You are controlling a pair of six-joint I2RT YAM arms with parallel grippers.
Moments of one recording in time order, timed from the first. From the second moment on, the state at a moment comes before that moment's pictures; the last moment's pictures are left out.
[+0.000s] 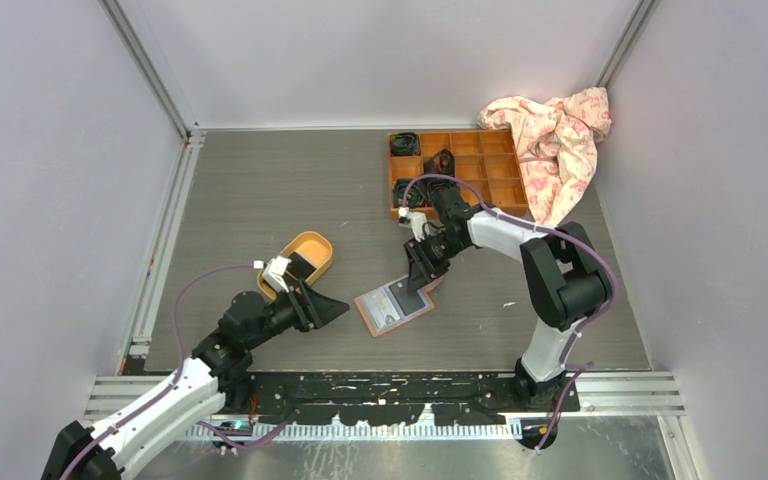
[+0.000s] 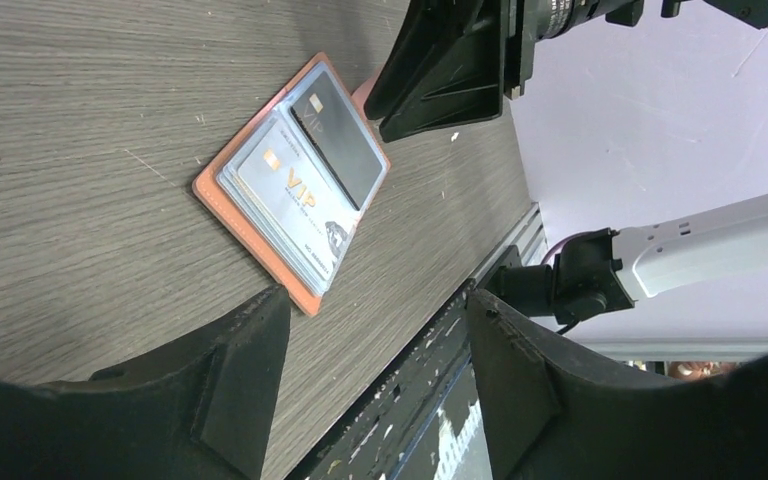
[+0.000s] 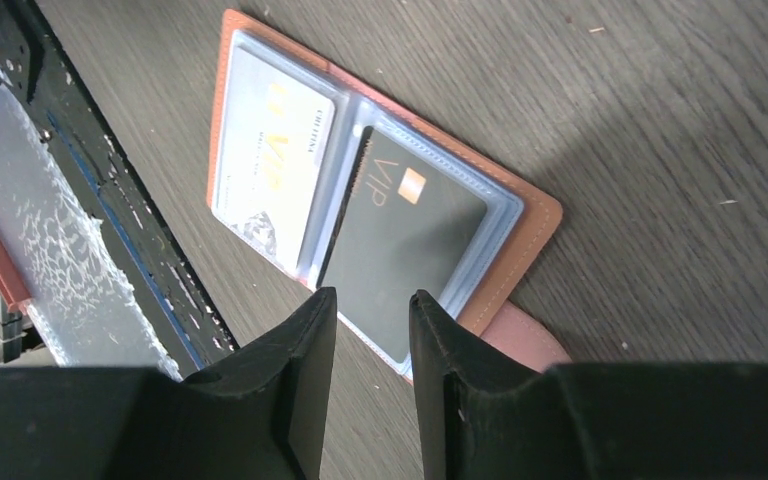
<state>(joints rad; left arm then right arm) -0.63 0.52 0.08 0.20 0.25 -0.96 0.44 1.76 1.05 -0.58 -0.73 -0.18</state>
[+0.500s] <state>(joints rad) -0.63 0.66 0.07 0.30 0.25 -1.00 0.44 1.89 1.17 -0.71 -0.66 -0.18</state>
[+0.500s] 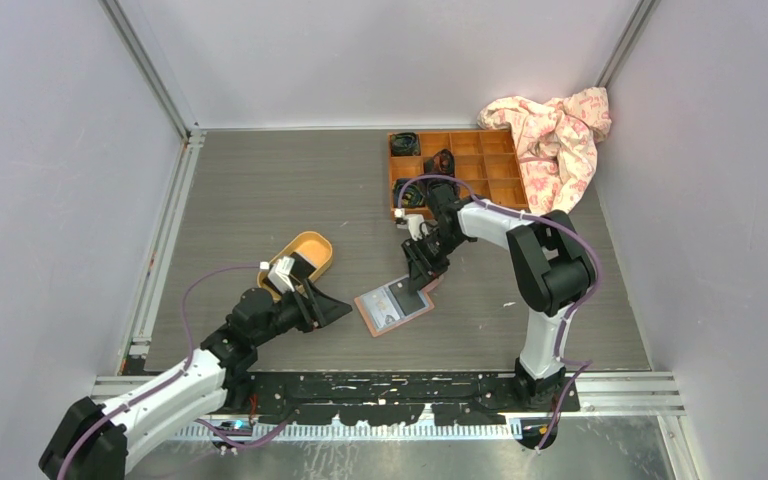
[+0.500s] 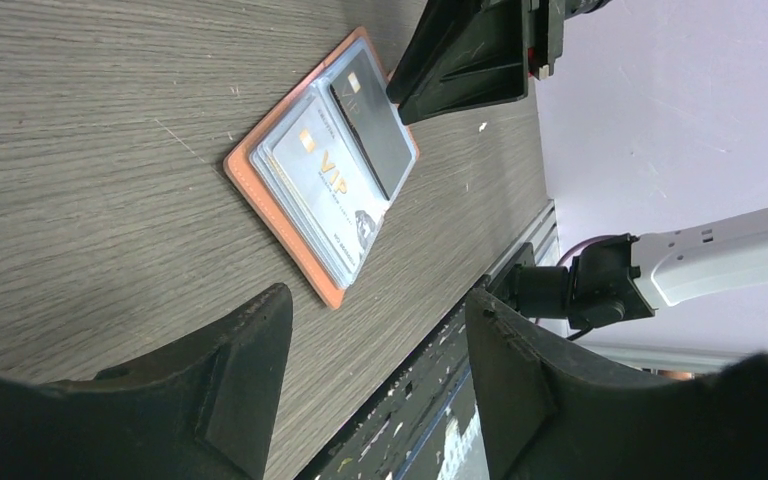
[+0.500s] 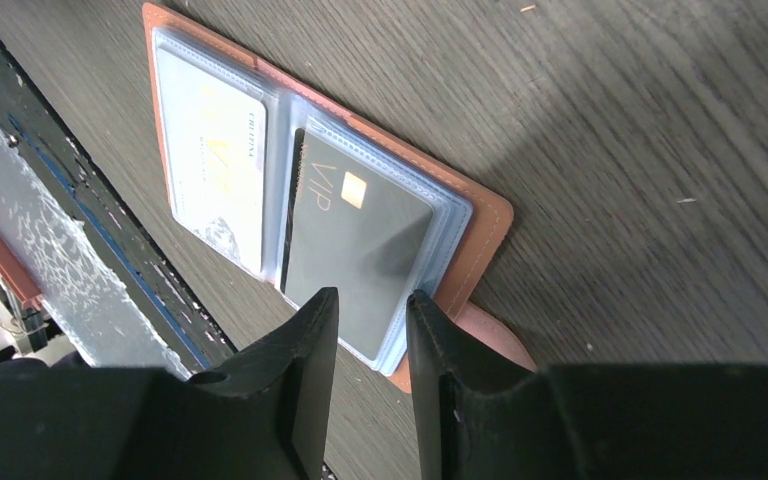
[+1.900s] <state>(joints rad) -0.76 0.93 0.10 0.40 0.20 -0.97 0.53 1.86 1.21 -0.76 -0.38 -0.19</state>
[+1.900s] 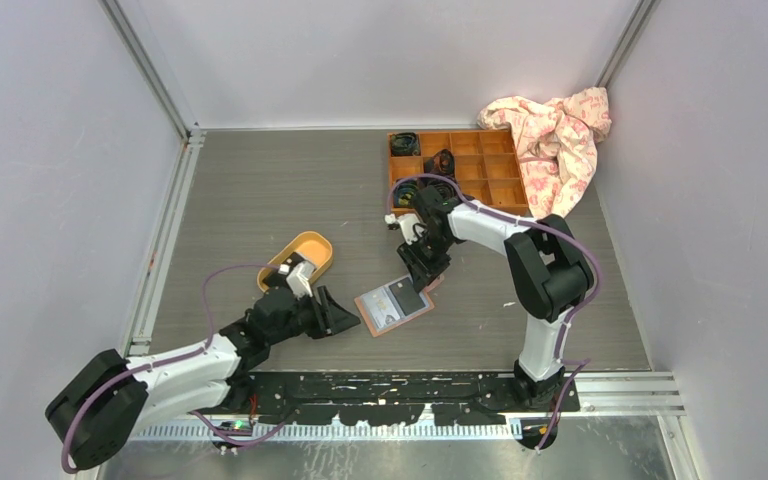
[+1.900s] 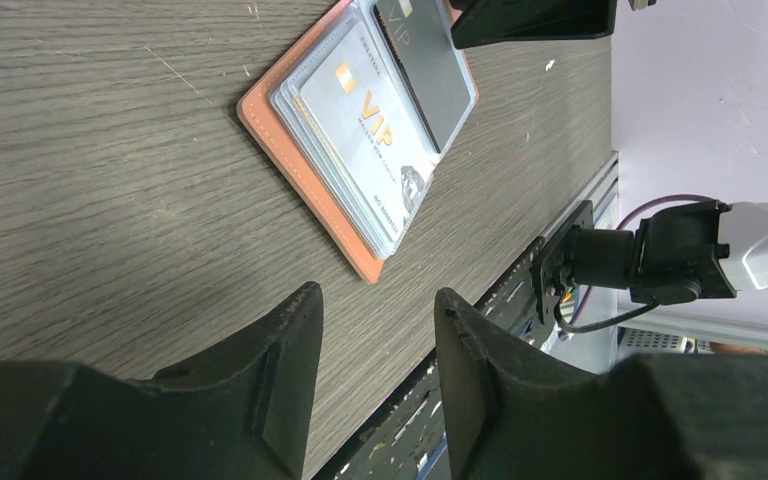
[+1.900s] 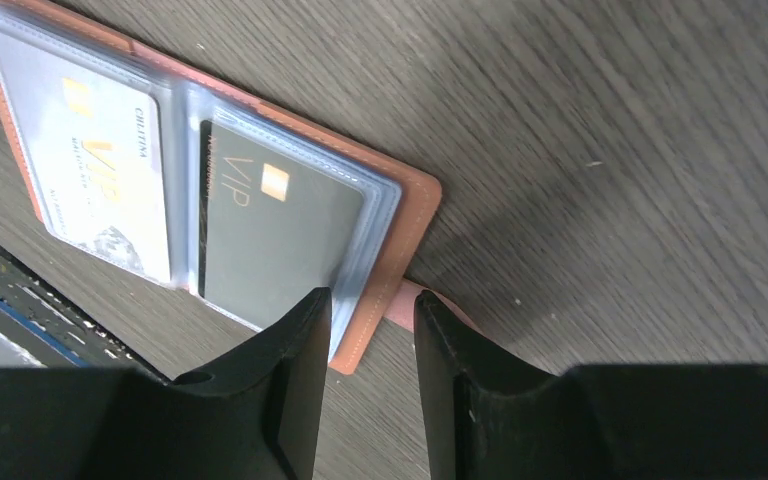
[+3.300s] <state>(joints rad) -0.78 1.00 0.12 0.41 0.19 -0.97 0.49 1.93 1.23 -0.80 -0.64 -0.19</state>
